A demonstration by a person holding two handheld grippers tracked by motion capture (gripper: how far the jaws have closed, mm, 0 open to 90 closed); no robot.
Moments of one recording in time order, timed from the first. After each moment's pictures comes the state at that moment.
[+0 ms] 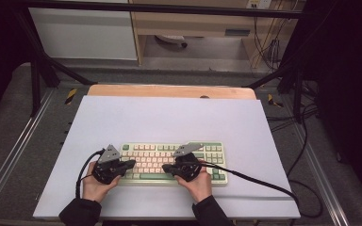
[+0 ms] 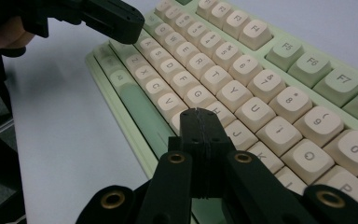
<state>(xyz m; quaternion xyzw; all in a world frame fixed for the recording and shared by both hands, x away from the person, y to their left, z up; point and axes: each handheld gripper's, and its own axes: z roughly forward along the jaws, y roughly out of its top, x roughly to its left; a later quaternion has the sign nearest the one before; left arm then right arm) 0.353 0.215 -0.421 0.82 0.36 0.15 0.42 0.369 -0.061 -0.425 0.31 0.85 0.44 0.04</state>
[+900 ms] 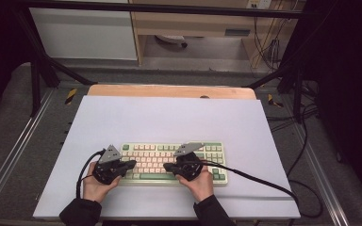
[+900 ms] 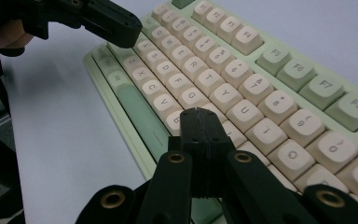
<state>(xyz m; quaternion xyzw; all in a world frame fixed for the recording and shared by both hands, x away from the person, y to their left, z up) 0.352 0.214 -0.421 0.83 0.35 0.15 0.41 0.369 -0.066 -0.418 0.30 0.85 0.43 0.05</state>
